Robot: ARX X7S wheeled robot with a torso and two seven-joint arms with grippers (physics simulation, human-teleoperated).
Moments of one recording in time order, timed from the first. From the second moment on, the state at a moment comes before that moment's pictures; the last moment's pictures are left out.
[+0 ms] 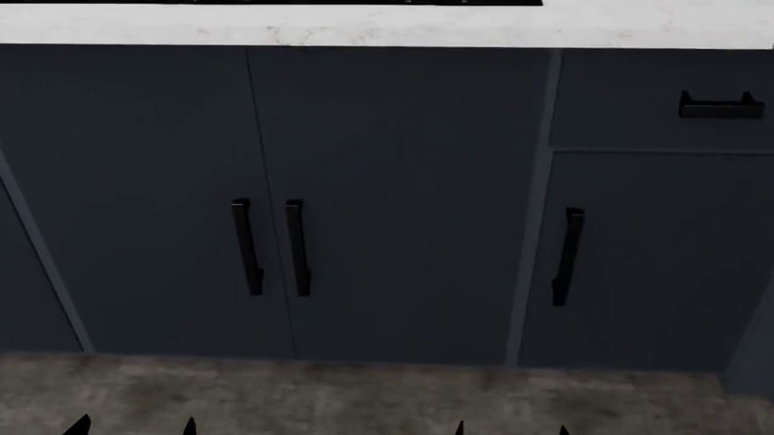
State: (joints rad) left arm -0.03 -0.26 0.29 0.00 -0.31 0.02 -0.25; right arm 0.04 0.25 -0.31 0.02 0.25 -0.03 0.33
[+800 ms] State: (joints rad) left arm -0.03 -0.27 0.30 0.00 -0.32 0.03 -0.26; right arm 0.05 0.26 -0.33 0.03 0.25 -0.03 0.34
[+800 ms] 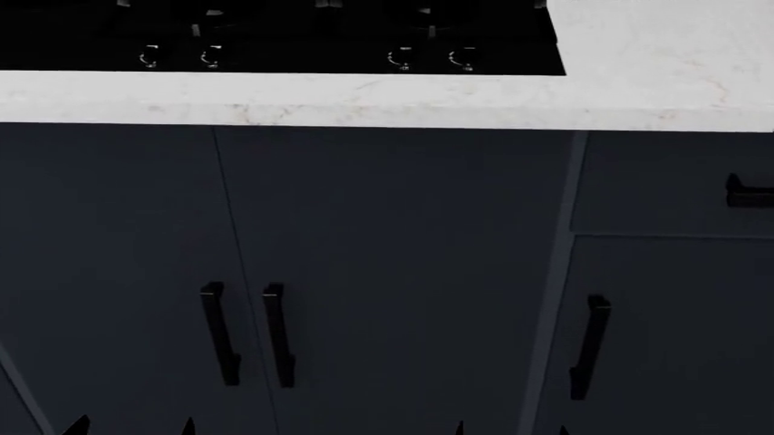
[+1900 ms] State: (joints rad) left arm -0.03 -0.29 0.32 0.00 -0.34 0.03 -0.28; right arm 0.05 0.27 -0.35 0.02 0.26 -0.04 0.37
